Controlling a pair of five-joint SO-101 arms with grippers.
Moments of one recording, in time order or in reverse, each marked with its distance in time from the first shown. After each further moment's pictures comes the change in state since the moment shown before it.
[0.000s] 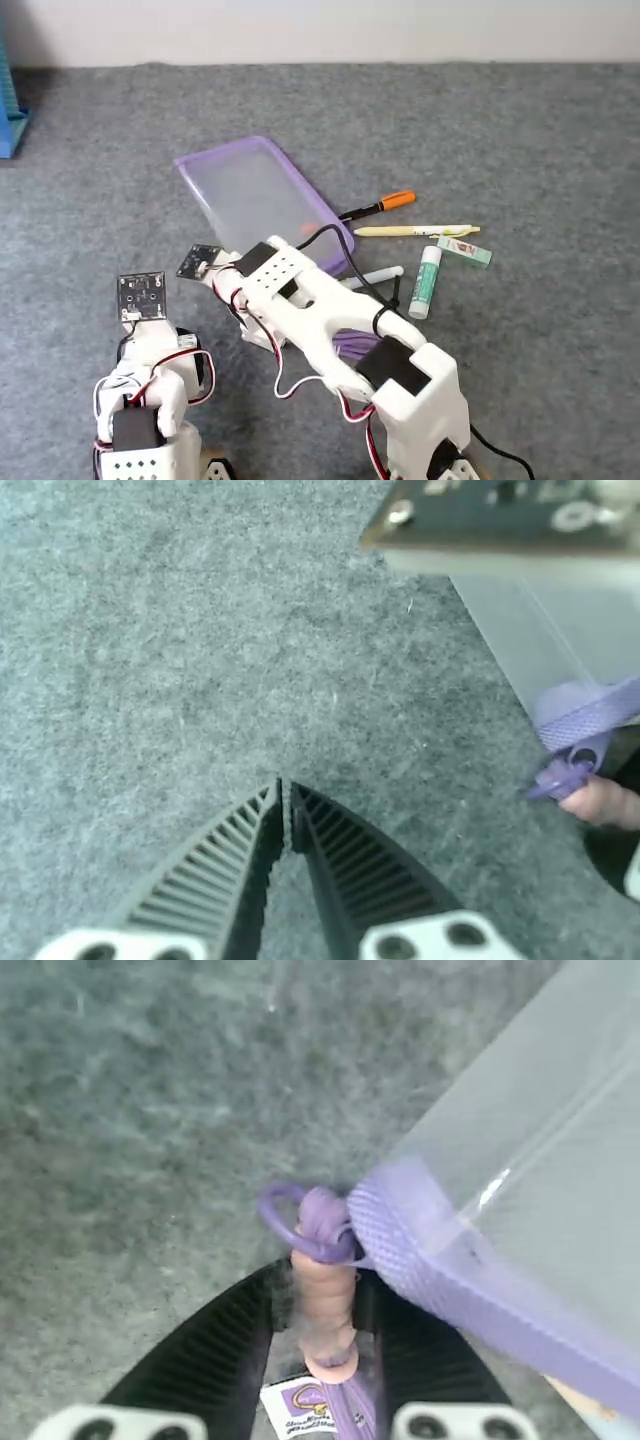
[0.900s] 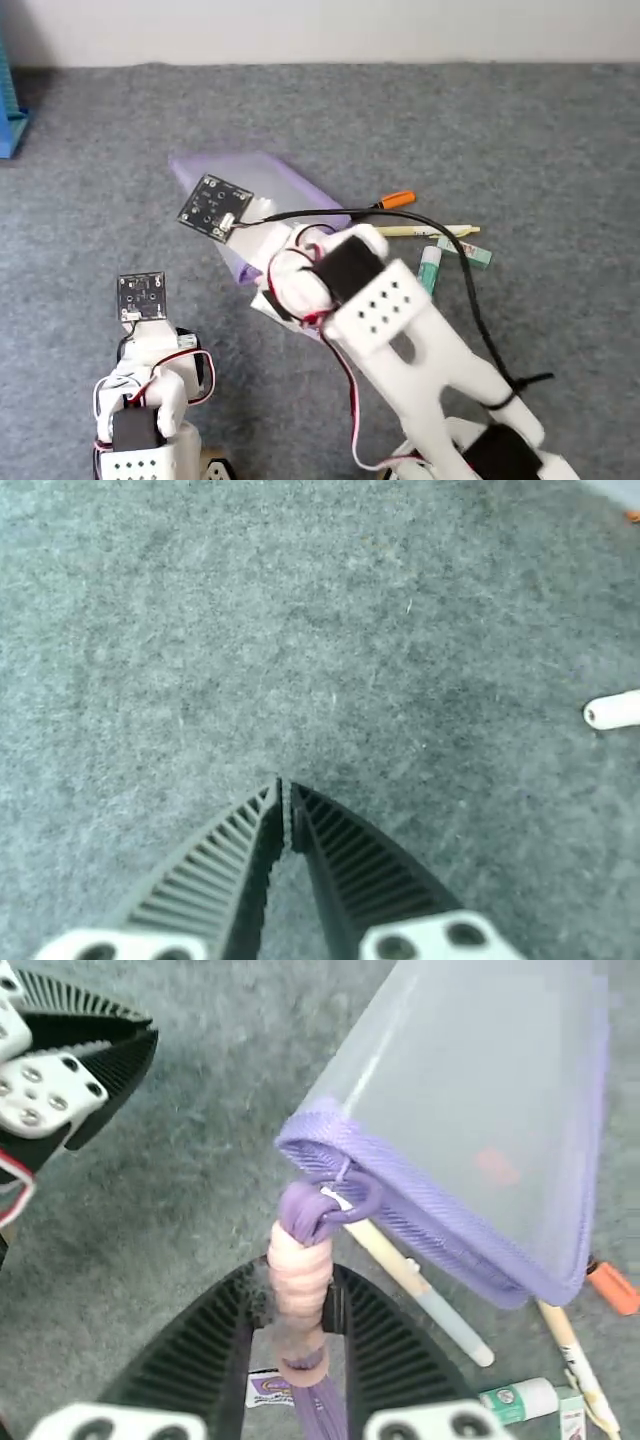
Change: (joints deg) left arm 0.0 0.0 0.0 0.0 0.0; right arm 2.8 -42.8 0.2 11.7 0.0
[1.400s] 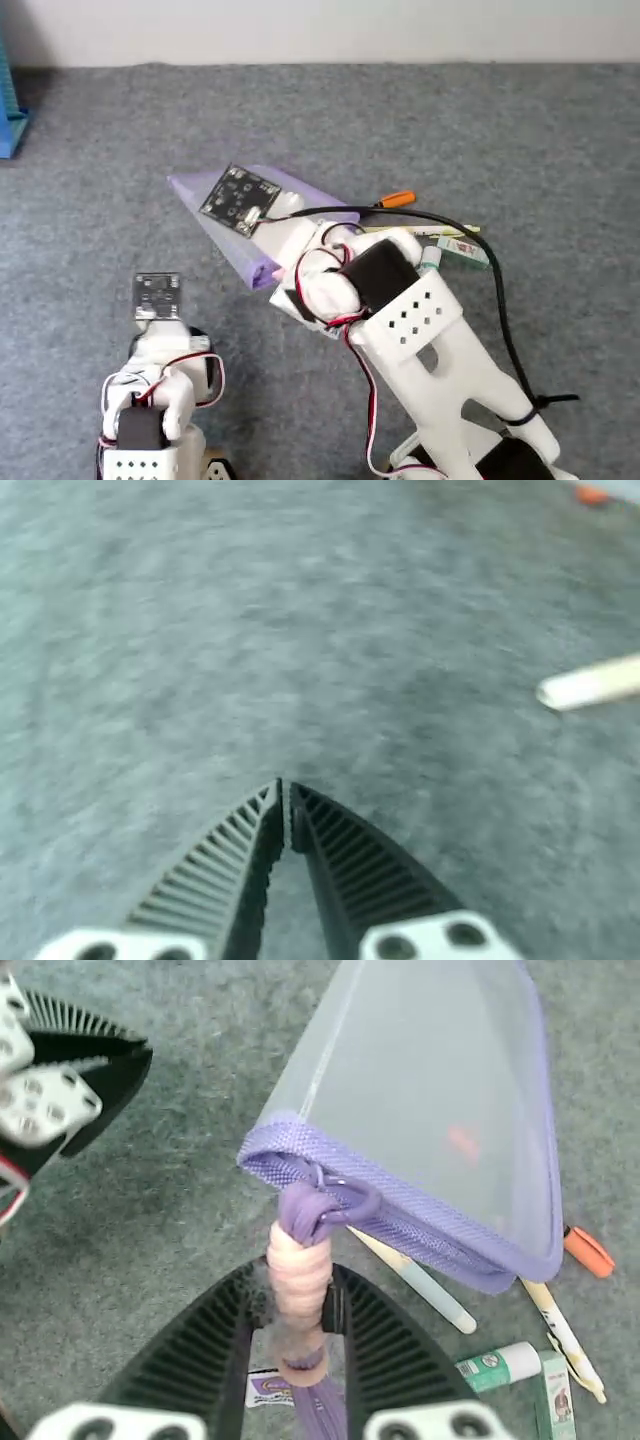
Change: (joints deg) left arm 6.7 0.0 0.0 0.0 -0.7; right arm 3.6 -4.1 0.0 3.3 0.1
